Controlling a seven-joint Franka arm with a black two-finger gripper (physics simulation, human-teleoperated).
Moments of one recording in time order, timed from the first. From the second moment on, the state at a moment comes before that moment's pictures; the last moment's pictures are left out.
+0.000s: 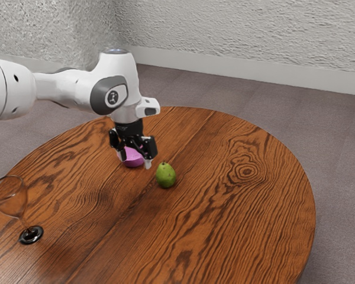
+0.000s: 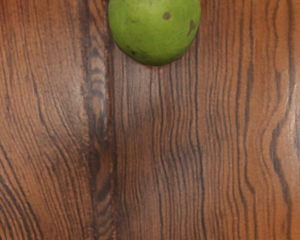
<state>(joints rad) -0.01 0.24 -0.07 -1.84 -0.03 2.00 -0.03</state>
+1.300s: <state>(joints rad) -0.02 0.64 -0.06 -1.60 -0.10 2.29 -0.01</state>
